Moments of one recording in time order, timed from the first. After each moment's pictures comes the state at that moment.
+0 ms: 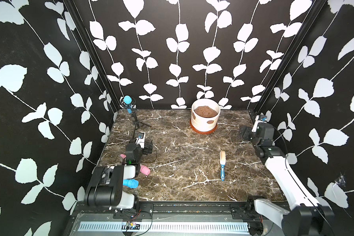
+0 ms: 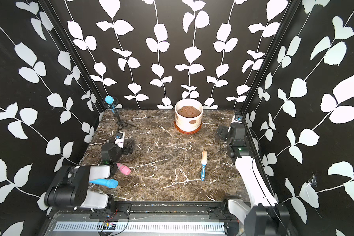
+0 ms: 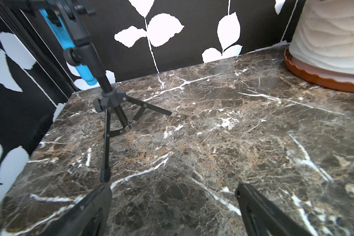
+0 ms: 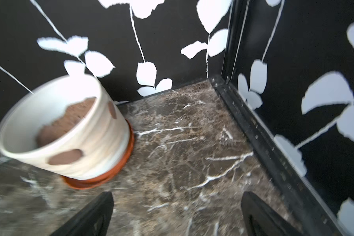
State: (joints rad) left arm -0.05 1.37 0.34 0.75 0.10 0.20; right arm 0.03 1.07 0.92 -0.35 0.11 0.33
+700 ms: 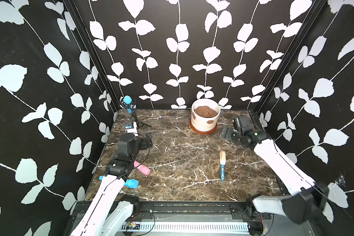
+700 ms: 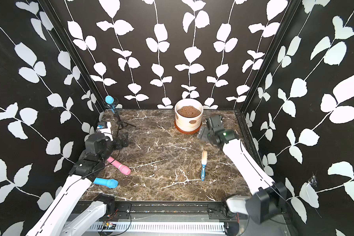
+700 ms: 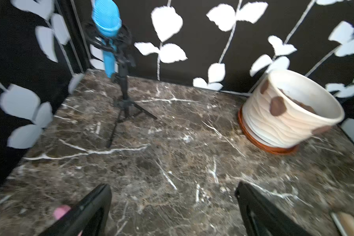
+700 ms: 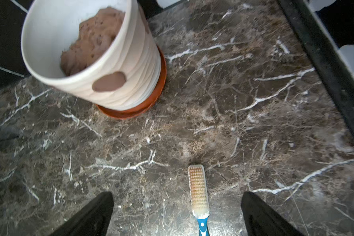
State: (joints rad) left arm -0.26 0.84 0.81 -0.40 -0.07 -0.26; right arm 0.37 1.36 1.33 -0.87 0.21 0.62
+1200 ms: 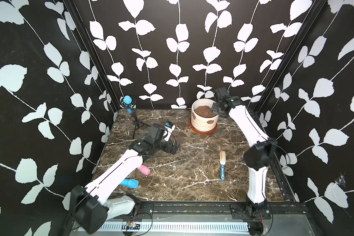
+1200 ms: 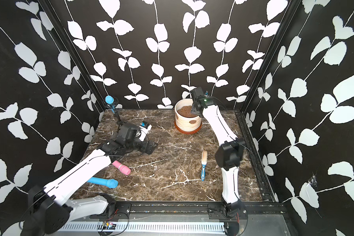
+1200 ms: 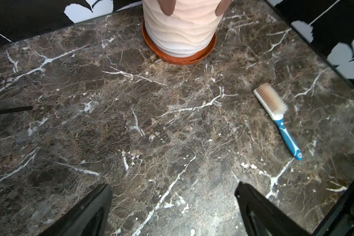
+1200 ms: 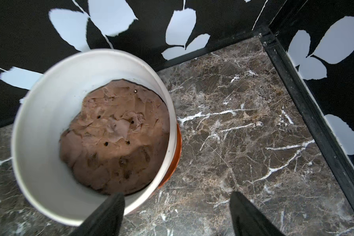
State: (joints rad) left arm -0.58 1.25 1.08 -0.61 0.10 -0.04; right arm 0.37 2.15 2.31 -1.16 0.36 0.60
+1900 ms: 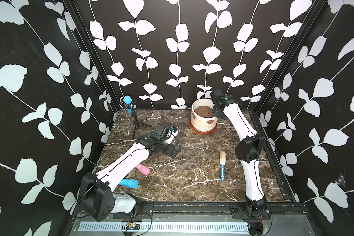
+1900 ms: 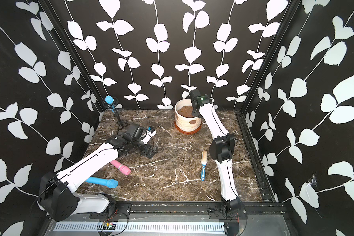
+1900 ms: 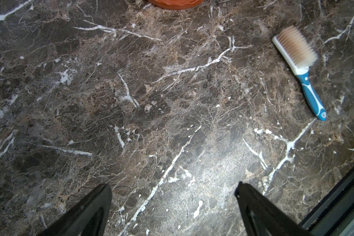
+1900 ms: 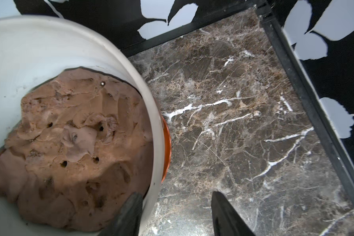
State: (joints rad) left arm -0.58 1.33 1.10 -0.73 0.13 0.04; right arm 0.33 2.32 2.47 -1.28 0.36 0.65
